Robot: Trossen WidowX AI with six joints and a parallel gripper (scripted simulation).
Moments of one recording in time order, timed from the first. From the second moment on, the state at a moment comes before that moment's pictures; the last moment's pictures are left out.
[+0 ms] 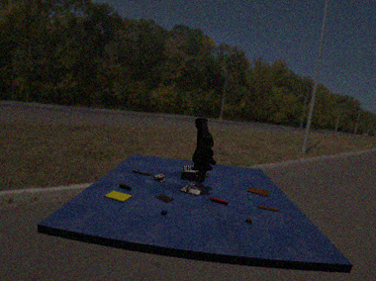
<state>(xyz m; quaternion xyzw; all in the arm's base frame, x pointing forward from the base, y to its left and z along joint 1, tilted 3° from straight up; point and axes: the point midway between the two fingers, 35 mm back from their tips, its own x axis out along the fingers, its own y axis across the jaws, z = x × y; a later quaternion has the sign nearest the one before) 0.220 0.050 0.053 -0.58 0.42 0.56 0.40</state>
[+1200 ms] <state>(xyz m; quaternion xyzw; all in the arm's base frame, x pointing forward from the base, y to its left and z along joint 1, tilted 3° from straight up) 0.198 -0.003 0.052 -0.70 0.16 0.69 0.13</state>
